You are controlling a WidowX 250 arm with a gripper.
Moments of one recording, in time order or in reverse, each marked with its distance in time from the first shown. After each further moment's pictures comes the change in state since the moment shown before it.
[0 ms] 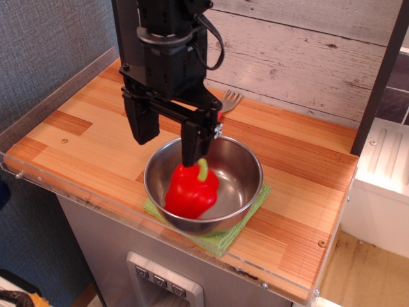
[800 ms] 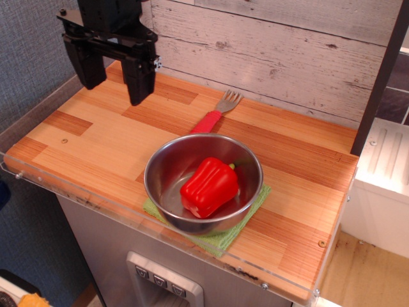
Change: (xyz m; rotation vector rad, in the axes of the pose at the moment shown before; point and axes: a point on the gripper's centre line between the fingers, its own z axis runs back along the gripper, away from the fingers) arm 0.009 0.068 0.030 0.019 -0.074 0.091
